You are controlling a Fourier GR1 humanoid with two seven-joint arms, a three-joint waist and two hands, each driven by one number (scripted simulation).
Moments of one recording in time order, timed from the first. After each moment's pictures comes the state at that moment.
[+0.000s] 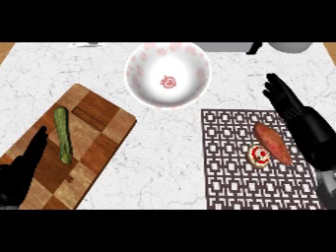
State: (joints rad) left arm 0.07 0.46 -0.10 -1.31 0.16 0.12 -0.12; right arm -0.21 -0.54 0.29 -1.72 -0.33 -0.14 0.12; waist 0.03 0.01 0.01
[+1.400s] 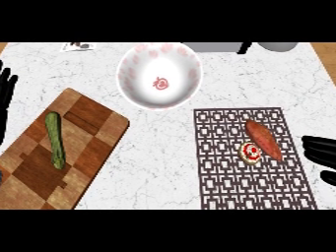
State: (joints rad) left arm -0.20 0.46 0.10 -1.47 0.31 0.13 -0.07; right arm 0.03 -0.98 0.08 -2.04 -0.05 0.40 -0.58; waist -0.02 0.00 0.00
